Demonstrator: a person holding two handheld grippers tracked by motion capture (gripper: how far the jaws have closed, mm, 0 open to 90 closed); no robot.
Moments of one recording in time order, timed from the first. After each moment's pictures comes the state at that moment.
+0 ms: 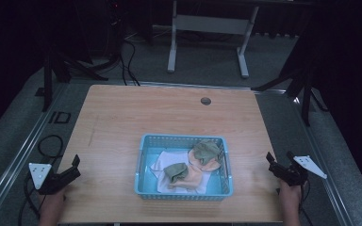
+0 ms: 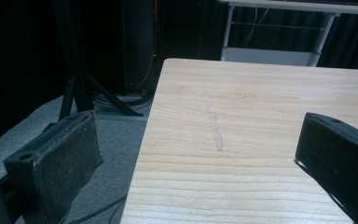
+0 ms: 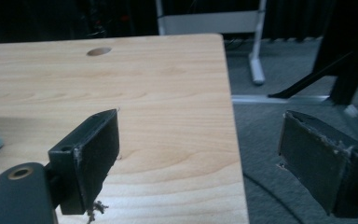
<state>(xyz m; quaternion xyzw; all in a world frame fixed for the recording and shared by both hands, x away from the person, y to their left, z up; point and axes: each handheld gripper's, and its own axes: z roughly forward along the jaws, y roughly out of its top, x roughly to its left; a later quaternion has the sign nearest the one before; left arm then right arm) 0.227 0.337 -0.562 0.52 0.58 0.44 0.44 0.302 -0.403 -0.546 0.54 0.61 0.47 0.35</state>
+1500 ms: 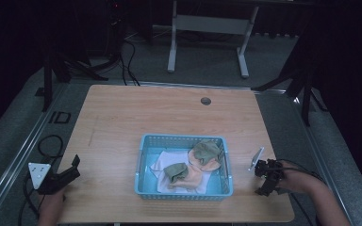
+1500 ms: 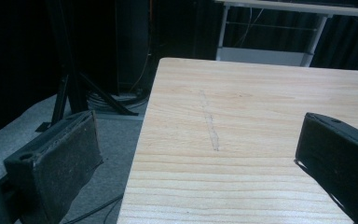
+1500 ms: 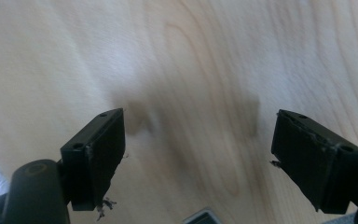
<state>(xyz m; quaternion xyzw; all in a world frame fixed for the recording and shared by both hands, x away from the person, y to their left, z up) 0.227 0.340 -0.562 0.53 0.57 0.44 0.45 0.329 -0.321 -0.511 0.19 0.98 0.01 0.00</state>
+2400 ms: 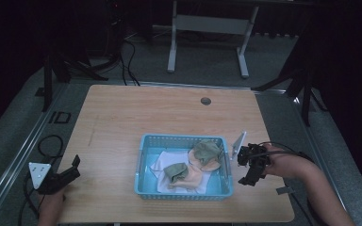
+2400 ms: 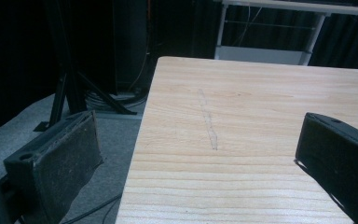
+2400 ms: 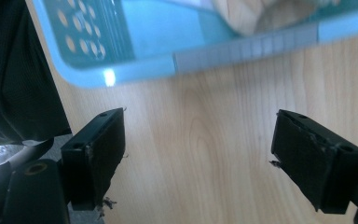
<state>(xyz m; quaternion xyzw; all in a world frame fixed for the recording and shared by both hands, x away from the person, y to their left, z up) 0.228 0.340 -0.562 0.53 0.57 0.43 0.45 0.326 -0.238 -0.424 0.09 0.99 0.05 0.01</state>
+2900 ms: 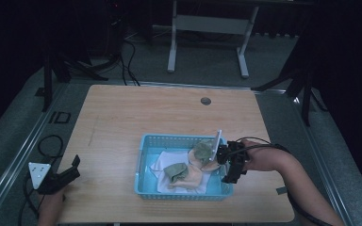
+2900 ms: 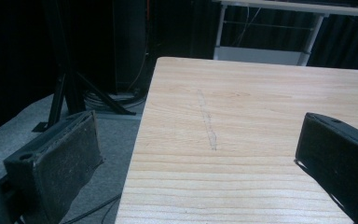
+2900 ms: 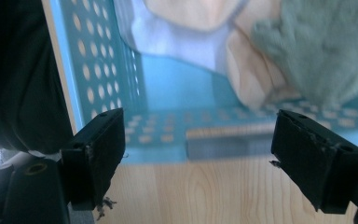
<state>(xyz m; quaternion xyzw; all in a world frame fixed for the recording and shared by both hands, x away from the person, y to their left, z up) 0.228 0.340 -0.562 0.53 0.57 0.43 0.45 0.331 -0.179 -0.422 0.03 1.00 0.04 0.00</state>
